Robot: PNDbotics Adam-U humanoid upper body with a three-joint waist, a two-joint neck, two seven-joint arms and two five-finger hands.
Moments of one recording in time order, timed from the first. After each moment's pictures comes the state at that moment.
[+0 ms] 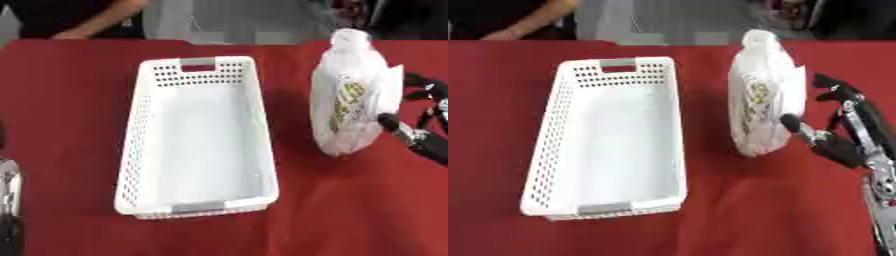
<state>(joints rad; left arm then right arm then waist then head) -0.16 0.28 0.29 -1.98 0.16 -0.42 0.20 -0.33 -0.36 -0.04 -1.70 0.65 -0.05 0.21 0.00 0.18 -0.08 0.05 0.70</state>
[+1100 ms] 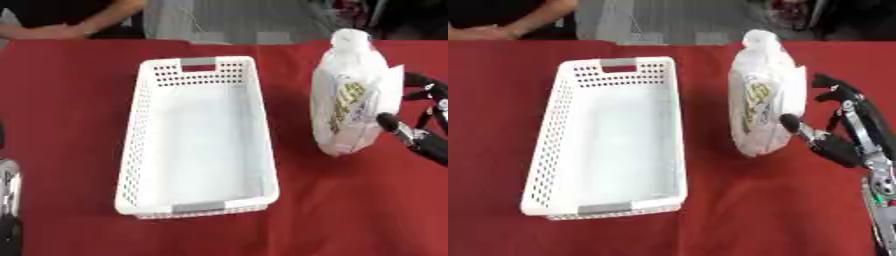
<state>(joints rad) -0.16 0.28 0.29 -1.98 0.16 -0.42 0.20 -0.34 -0.36 -0.02 -1.69 0.65 -0.05 0.20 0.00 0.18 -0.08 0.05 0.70</state>
